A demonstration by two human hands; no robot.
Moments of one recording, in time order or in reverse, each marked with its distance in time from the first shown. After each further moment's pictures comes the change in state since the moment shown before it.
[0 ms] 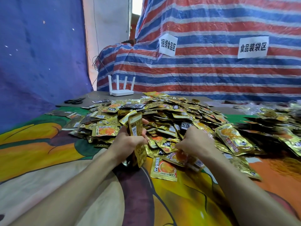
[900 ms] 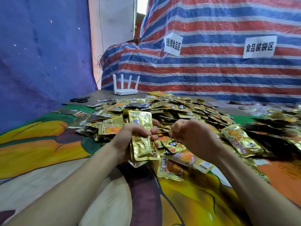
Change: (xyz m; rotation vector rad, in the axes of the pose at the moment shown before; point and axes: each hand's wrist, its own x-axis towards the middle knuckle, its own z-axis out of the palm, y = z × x) left_hand 0.003 0.016 -0.006 -0.711 -0.309 -0.348; right_hand -0.018 -0.011 -0.013 1.502 -0.519 -0.389
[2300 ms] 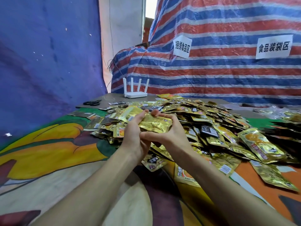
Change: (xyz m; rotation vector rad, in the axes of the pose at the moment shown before) left_hand 0.005 0.011 0.001 -0.216 0.457 0.390; right_hand 0.036 0.033 0.091 -0.181 0.237 -0.161
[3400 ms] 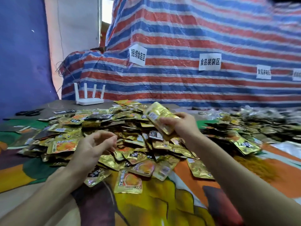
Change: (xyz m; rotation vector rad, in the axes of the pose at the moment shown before) left_hand -0.009 -0.027 -0.007 0.859 -0.238 0.281; right_hand 0.004 -0.067 -0.165 -0.304 0.453 0.196
